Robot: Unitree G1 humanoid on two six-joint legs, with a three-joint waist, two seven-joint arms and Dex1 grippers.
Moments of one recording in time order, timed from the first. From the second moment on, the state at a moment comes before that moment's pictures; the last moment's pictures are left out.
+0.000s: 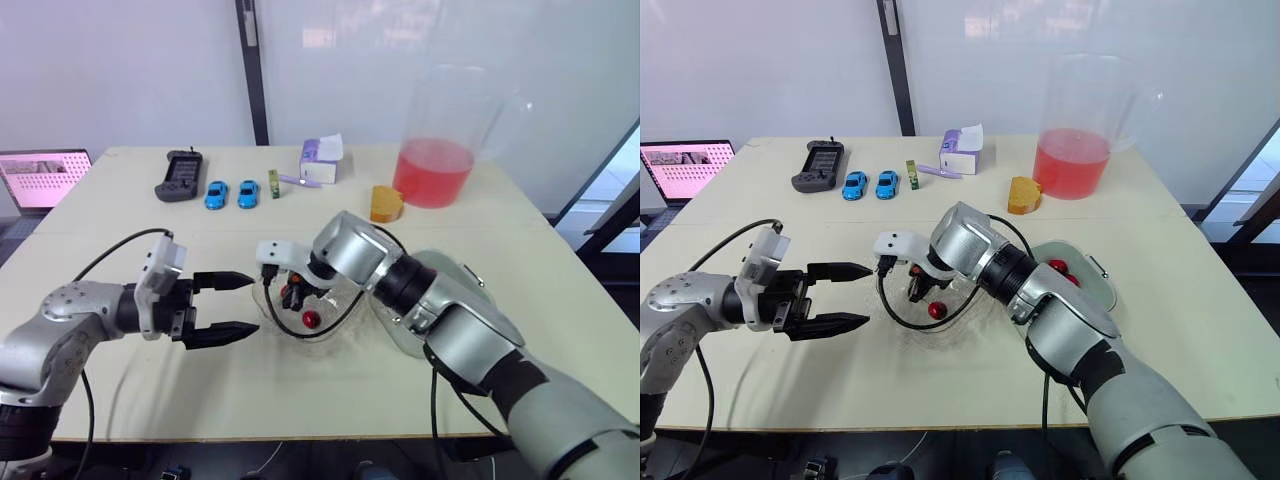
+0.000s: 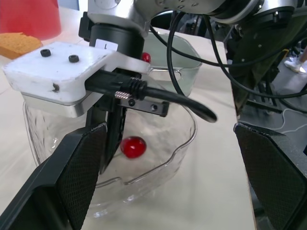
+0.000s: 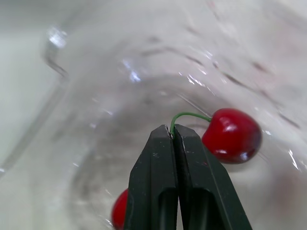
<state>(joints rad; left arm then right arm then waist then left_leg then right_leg) -0.31 0.85 0.18 -0.24 -0.74 0.54 -1.26 -1.33 -0.18 0.74 0.48 -0.02 0.99 1.21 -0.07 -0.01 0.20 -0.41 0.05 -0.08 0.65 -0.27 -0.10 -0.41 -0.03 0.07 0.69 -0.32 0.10</state>
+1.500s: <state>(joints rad) -0.36 0.86 0.18 -0.24 -0.78 0.60 -1.26 -1.29 -0.33 0.73 0.35 0.05 1.15 1.24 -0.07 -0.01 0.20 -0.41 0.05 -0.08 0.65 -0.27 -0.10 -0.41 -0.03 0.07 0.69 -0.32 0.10</state>
